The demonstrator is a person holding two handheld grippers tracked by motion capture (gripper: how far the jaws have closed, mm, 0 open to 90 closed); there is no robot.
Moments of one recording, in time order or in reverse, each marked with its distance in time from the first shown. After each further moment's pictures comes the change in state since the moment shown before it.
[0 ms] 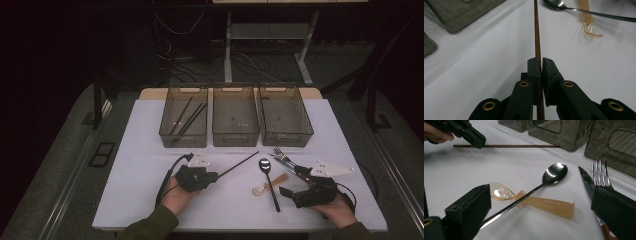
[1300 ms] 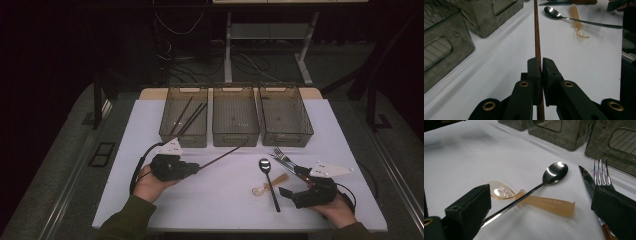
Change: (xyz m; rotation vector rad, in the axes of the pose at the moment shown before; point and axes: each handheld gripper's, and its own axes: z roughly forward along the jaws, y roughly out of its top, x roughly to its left) left arm 0.038 0.002 -0.061 -0.041 -0.067 0.014; right arm 0.001 -0.001 0.001 0.005 -0.002 -0.006
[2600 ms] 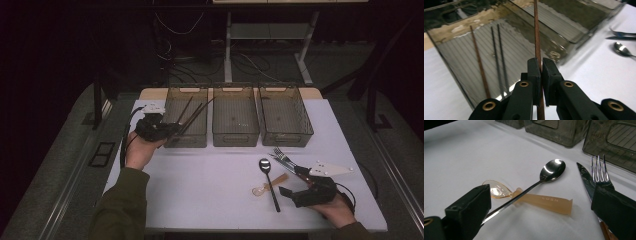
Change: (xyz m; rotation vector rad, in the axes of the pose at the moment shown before) left arm 0.085 0.044 -0.029 -0.055 0.300 -0.139; right arm -0.003 -0.002 0.002 0.011 -0.010 0.021
